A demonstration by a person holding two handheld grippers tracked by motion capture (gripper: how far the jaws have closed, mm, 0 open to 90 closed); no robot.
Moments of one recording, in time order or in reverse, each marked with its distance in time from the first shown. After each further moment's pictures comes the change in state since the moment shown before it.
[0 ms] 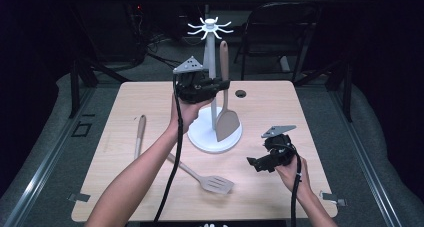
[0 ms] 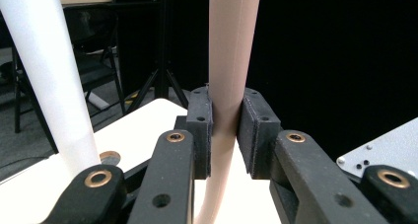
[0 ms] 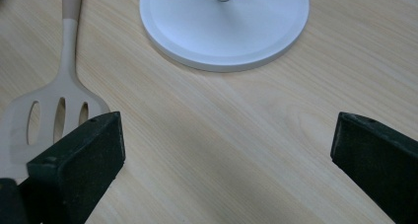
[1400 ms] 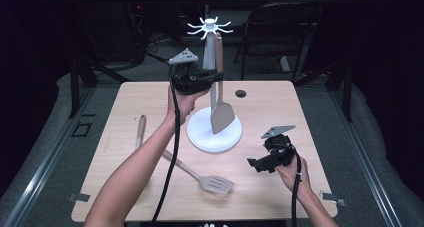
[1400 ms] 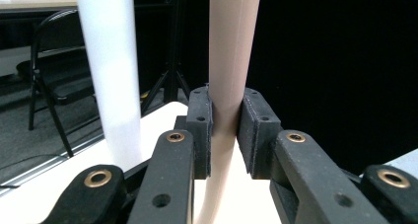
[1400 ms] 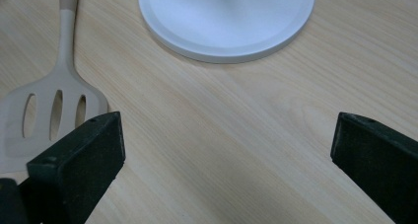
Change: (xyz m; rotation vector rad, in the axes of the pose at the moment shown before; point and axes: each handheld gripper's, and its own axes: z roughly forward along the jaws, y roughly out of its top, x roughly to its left) left arm 0.023 0.008 0.000 0.000 0.048 0.000; right arm -0.003 -0.003 0.005 0.022 0.016 0.005
